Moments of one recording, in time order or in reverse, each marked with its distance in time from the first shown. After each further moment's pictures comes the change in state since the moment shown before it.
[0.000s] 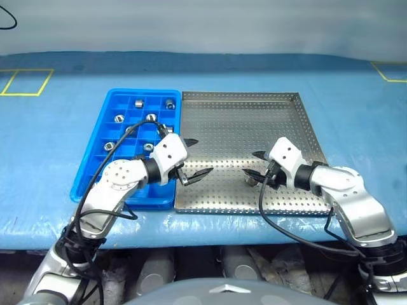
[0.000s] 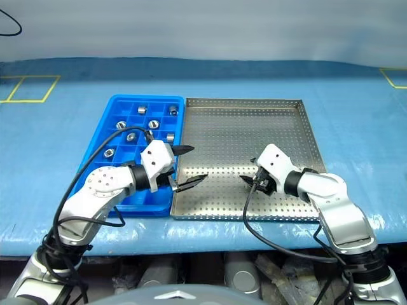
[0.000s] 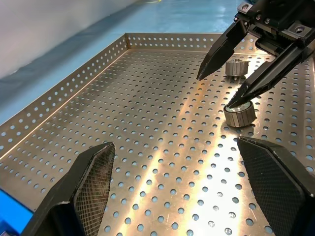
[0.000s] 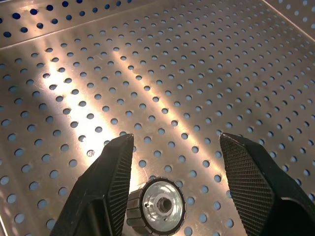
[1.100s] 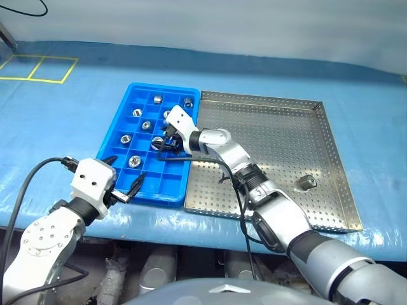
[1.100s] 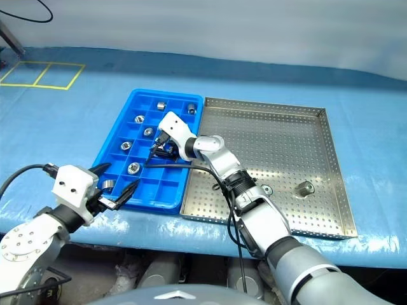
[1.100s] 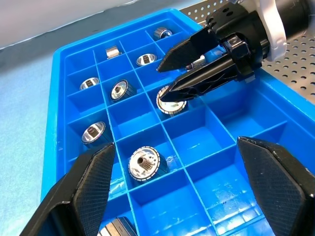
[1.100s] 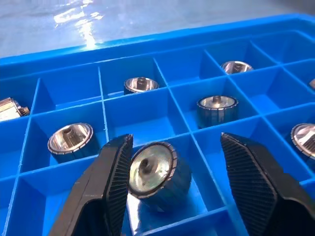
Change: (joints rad) left arm 0.603 0.029 0.537 -0.405 -0.075 0.144 0.285; right arm -0.777 0.724 0.272 1.119 -0.158 -0.450 -0.095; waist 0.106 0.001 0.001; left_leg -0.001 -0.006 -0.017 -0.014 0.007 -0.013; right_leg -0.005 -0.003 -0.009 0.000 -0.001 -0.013
